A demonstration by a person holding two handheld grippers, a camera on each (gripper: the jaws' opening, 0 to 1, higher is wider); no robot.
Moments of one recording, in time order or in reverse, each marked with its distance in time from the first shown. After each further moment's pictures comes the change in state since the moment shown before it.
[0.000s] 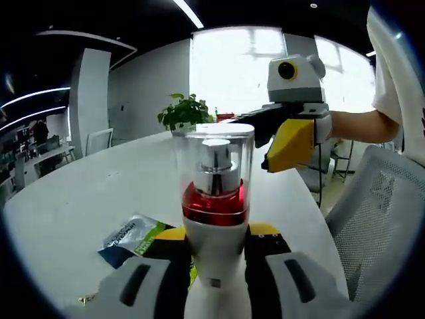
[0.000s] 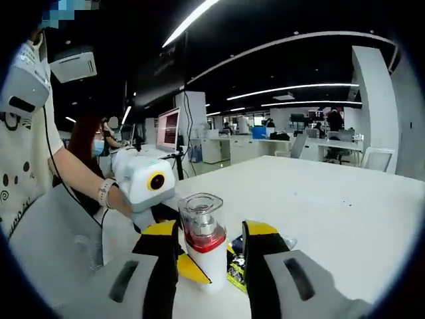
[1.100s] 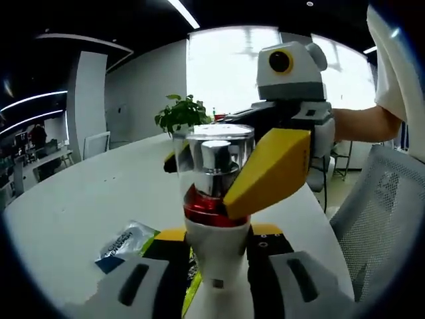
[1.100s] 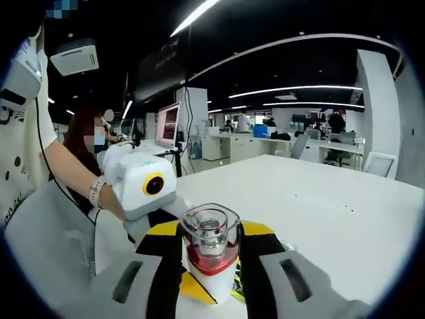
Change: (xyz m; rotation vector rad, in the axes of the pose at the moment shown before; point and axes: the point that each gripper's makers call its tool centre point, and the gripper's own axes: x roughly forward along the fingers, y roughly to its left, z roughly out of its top) left arm 0.017 0.002 0.004 0.016 -0.003 -0.005; right arm 0.013 -0.019 -0.004 -0.036 0.031 0.001
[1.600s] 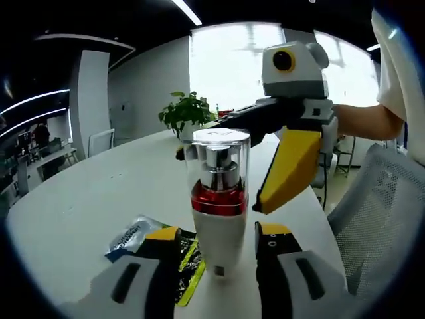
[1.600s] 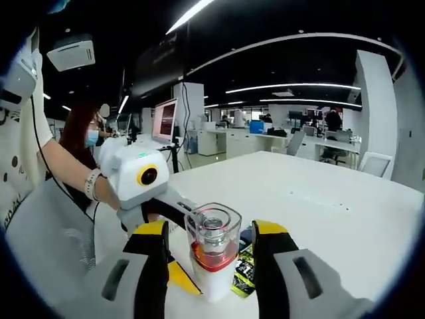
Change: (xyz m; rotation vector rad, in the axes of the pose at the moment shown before) left arm -0.020 0.002 0.002 0.005 0.040 0.035; right arm -0.007 0.016 0.006 -0.014 0.043 -0.034
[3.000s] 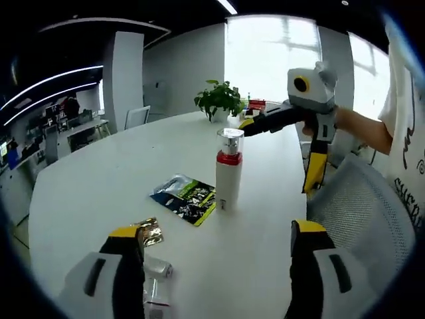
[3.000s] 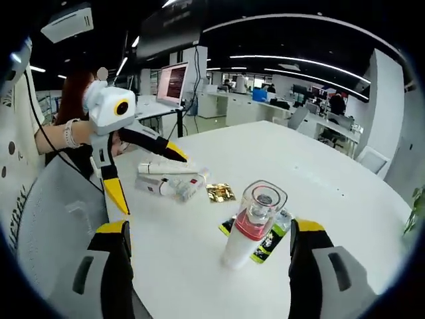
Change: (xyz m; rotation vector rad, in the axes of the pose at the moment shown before) left arm -0.149 -0.002 -0.025 -0.157 0.114 0.198; right arm -0.021 0.049 -0.015 -0.072 0.271 -0.009
